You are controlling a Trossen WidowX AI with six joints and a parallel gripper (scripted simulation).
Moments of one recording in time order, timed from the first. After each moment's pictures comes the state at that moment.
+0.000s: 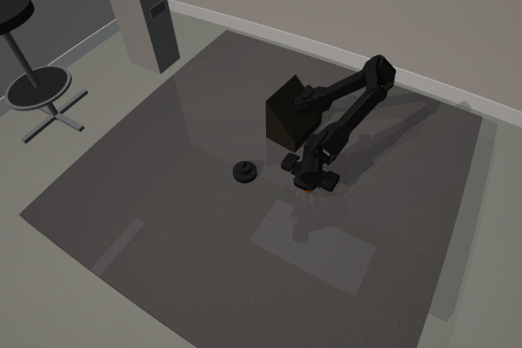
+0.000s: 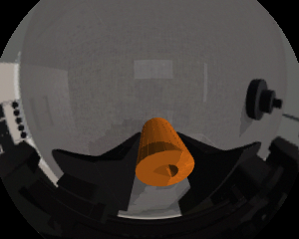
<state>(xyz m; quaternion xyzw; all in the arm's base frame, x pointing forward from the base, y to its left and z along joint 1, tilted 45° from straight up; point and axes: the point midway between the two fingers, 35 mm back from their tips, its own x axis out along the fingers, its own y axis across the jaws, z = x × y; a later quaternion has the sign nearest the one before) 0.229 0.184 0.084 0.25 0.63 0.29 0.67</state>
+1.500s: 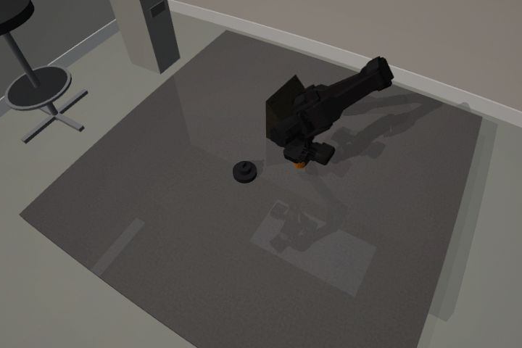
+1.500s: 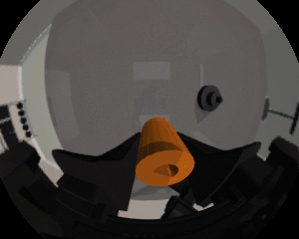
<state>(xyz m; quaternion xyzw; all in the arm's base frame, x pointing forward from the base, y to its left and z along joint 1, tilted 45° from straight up) 0.246 0.069 0.158 0.24 0.64 0.29 0.67</state>
